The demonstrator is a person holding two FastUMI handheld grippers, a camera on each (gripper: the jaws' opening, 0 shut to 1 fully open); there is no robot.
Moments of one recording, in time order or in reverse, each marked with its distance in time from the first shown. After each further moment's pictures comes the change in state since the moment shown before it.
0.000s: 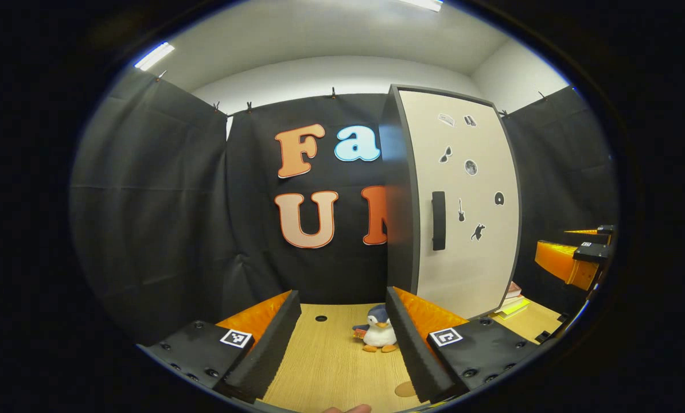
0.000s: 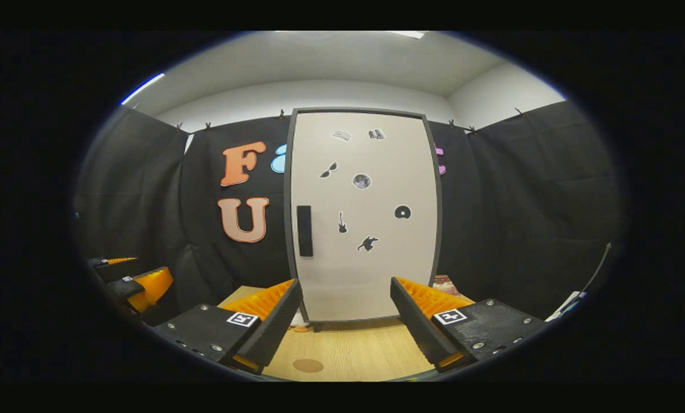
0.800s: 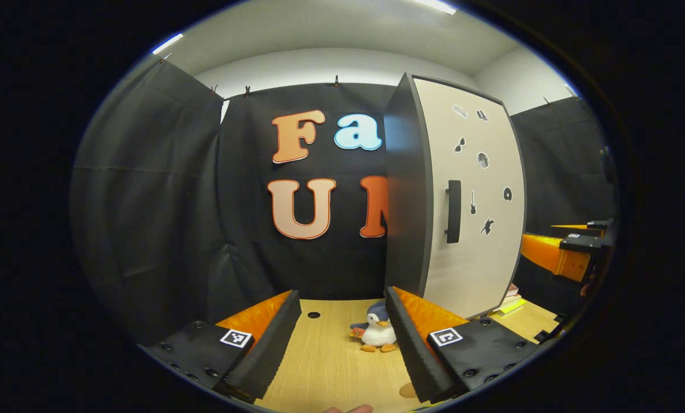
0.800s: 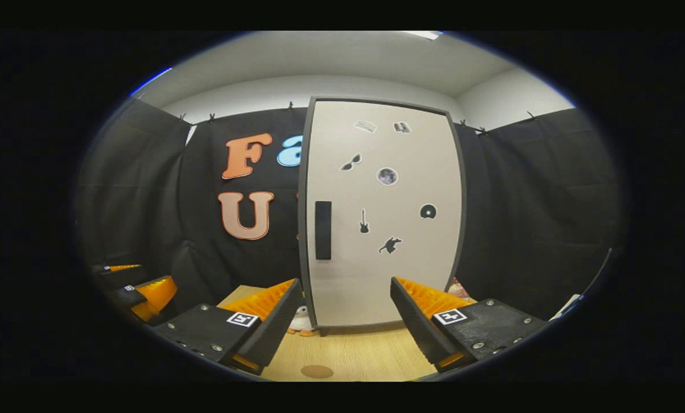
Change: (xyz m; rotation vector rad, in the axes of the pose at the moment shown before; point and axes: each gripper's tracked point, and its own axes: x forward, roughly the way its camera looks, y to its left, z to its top) left arm 0.054 0.035 -0.029 -0.039 0.038 -0.062; right arm 0.065 0.058 0.003 -0.039 0.007 -0.003
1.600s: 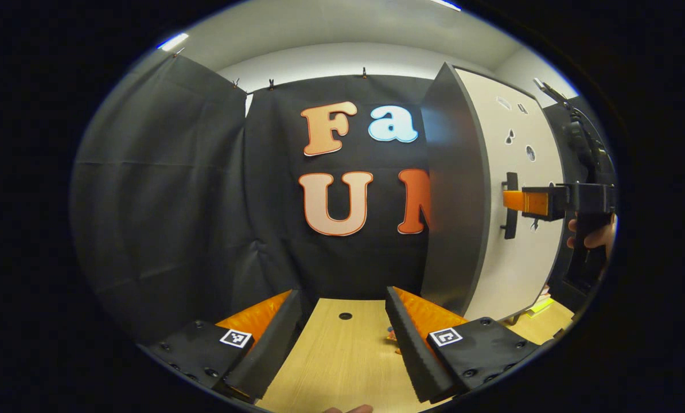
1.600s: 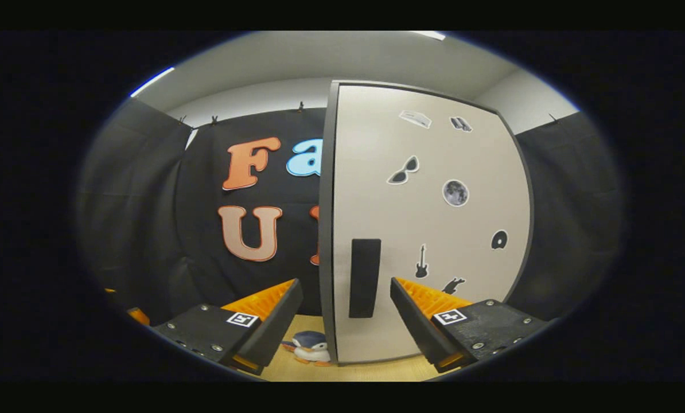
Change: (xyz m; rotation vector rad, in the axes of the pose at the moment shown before) left arm 0.042 0.080 -0.014 0.008 0.027 0.148; right arm 0.157 0.046 0.043 0.024 -0.056 0.055
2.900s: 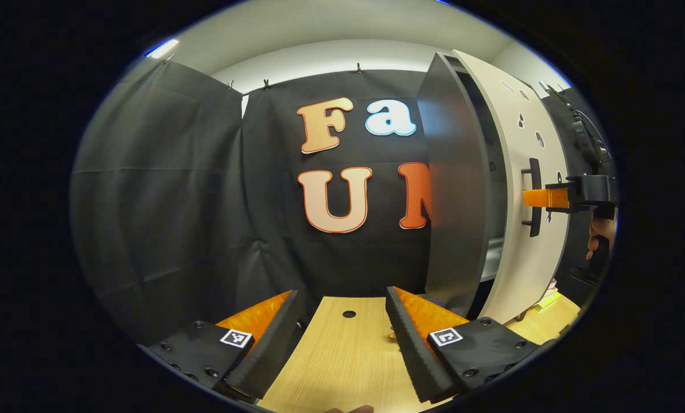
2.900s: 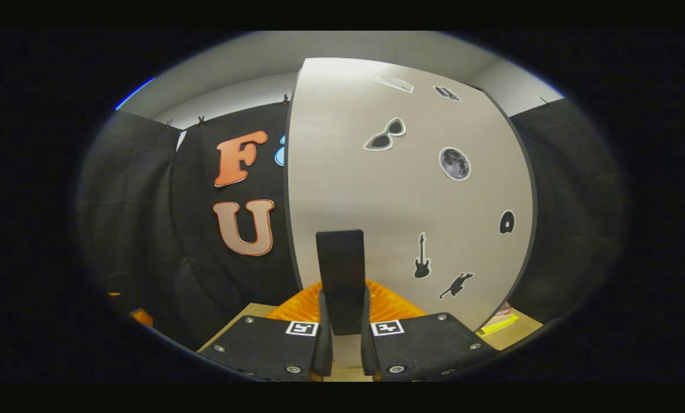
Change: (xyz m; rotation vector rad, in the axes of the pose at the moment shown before) left arm -0.004 -0.025 -0.002 0.031 0.011 0.000; right arm 0.029 -0.024 -0.021 0.058 0.061 0.009
